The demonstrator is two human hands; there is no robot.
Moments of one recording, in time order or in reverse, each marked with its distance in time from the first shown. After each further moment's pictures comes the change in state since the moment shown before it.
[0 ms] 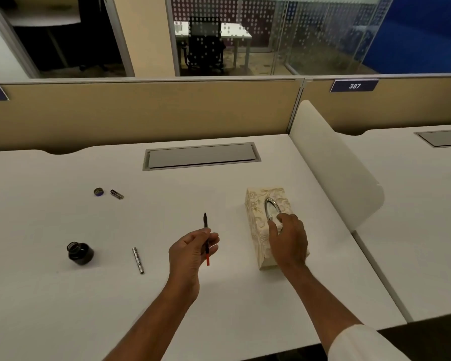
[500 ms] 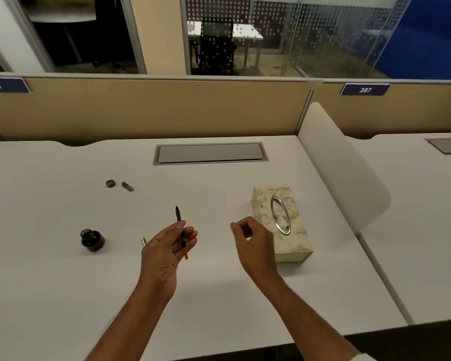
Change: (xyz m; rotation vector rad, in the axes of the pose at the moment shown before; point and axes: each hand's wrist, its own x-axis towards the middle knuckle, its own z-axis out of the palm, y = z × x) left_hand -0.019 0.032 -0.048 -0.169 0.052 0.040; right_hand -0.061 -0.101 -0.028 0.508 -0.268 0.032
